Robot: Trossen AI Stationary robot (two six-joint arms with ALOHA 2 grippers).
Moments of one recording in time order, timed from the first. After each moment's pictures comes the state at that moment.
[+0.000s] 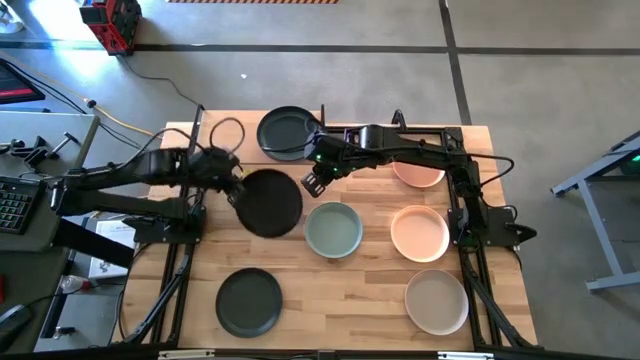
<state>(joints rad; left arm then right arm) 0.21 0.86 0.91 -0.97 -0.16 -0.56 -0.08 2.03 2.26 -1.27 0.19 0.60</state>
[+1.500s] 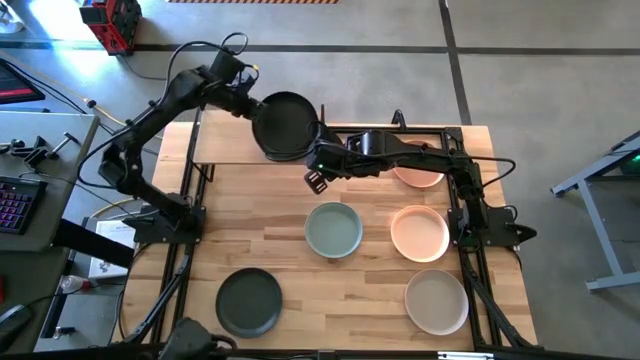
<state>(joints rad) 0.92 1.48 1.50 -1.01 0.15 -0.18 -0.05 2.02 2.26 -1.33 0.43 0.67</state>
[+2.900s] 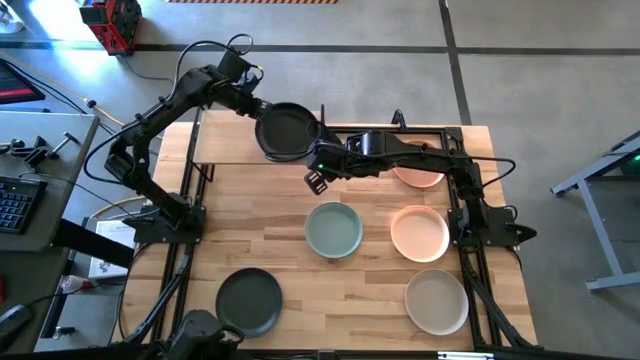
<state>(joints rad) 0.93 1.54 1.50 -0.97 0.14 -0.18 -0.04 2.02 2.26 -1.33 0.42 0.67</state>
